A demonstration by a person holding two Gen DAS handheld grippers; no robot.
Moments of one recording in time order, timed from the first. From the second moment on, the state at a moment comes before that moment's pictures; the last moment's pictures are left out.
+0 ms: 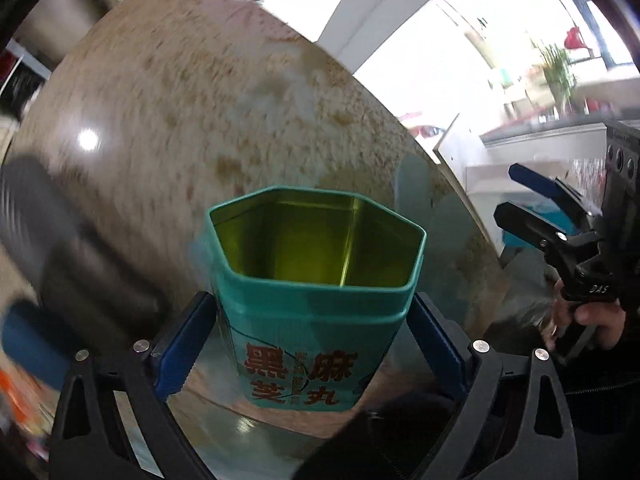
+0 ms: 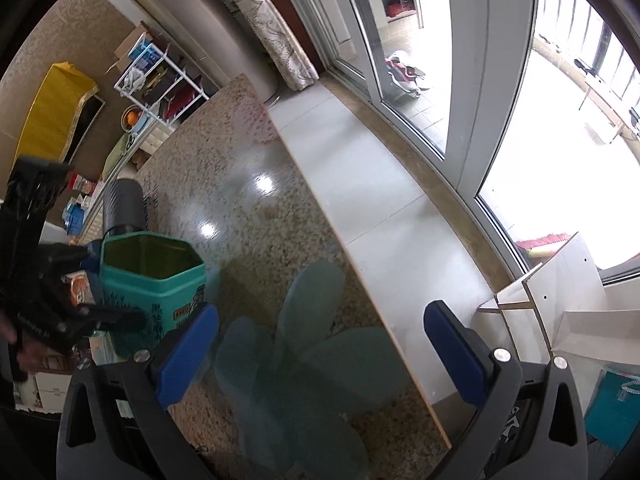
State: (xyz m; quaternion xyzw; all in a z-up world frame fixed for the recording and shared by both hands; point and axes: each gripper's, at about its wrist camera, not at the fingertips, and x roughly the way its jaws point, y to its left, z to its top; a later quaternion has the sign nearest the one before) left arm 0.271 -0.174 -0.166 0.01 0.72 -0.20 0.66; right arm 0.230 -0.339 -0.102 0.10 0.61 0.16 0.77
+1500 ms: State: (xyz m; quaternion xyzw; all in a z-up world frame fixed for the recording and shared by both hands) left arm -0.009 -0.045 -0.174 -0.20 0.67 -0.11 0.71; right arm 0.066 -0.200 -0.074 -0.05 0.63 0.25 0.73
